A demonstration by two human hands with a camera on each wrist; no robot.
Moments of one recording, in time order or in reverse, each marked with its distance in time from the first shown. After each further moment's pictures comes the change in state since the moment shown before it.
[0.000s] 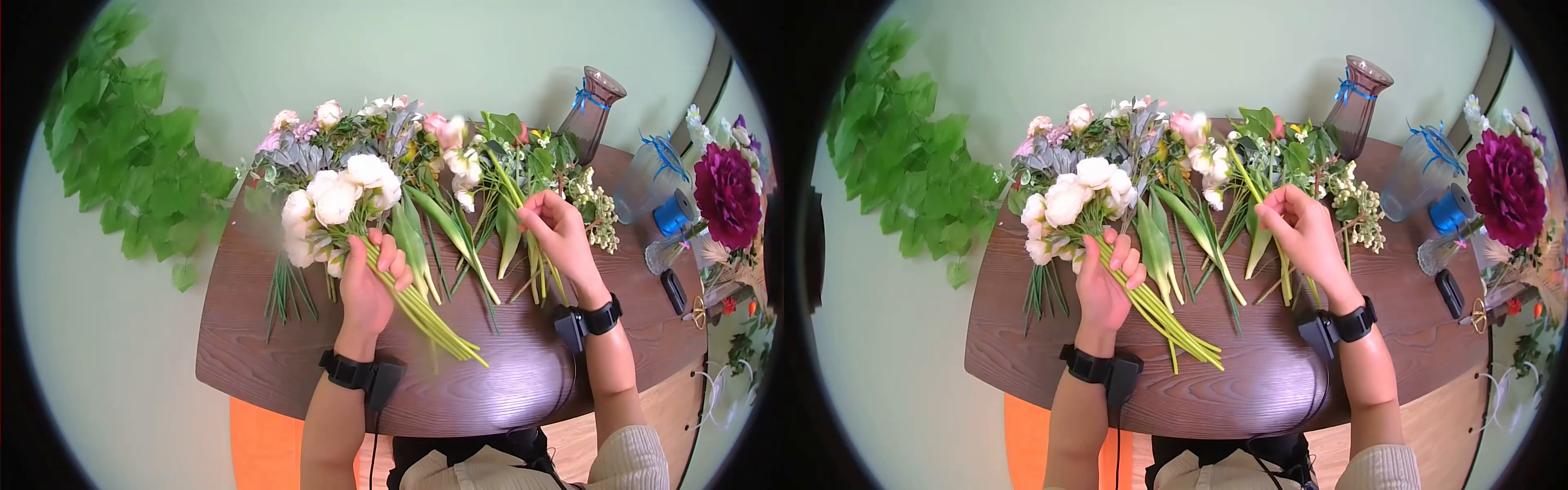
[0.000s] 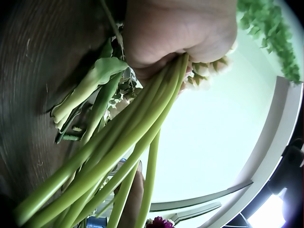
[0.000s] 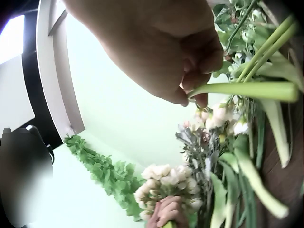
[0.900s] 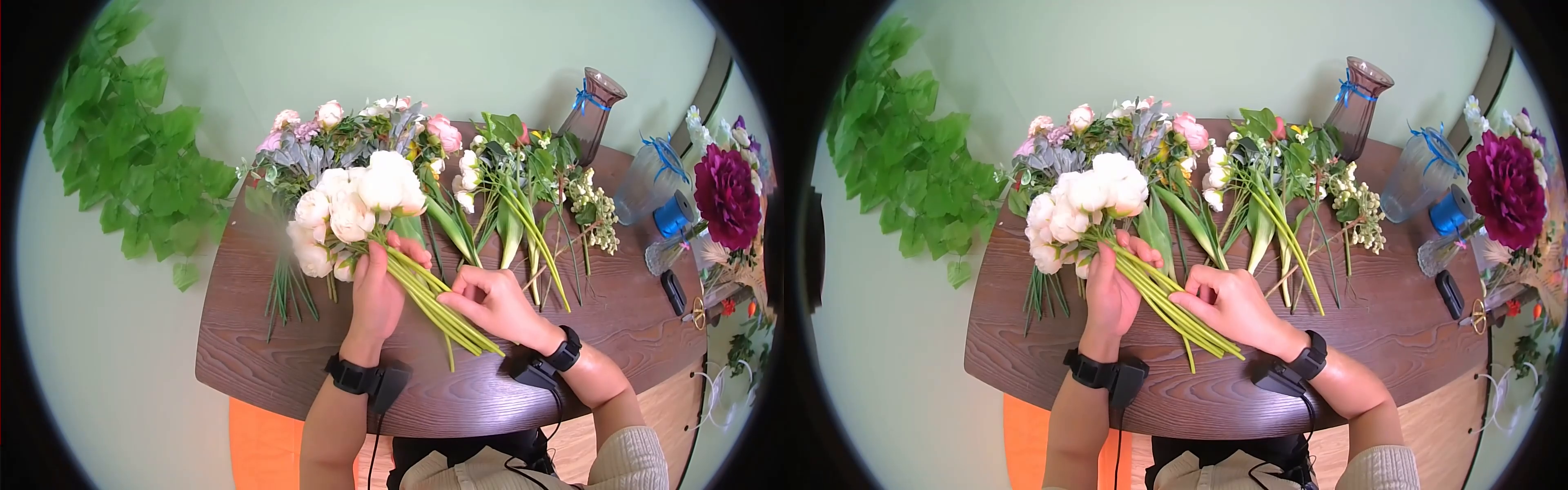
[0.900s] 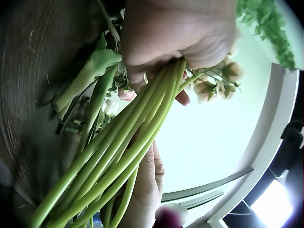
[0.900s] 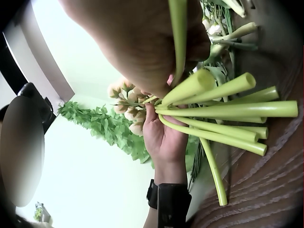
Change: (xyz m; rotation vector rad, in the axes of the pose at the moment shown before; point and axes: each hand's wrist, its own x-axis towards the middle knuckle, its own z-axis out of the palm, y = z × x) left_hand -0.003 -0.008 0.007 0.272 -0.040 0.059; right_hand -0.049 -0.022 0.068 0.002 -0.300 -0.148
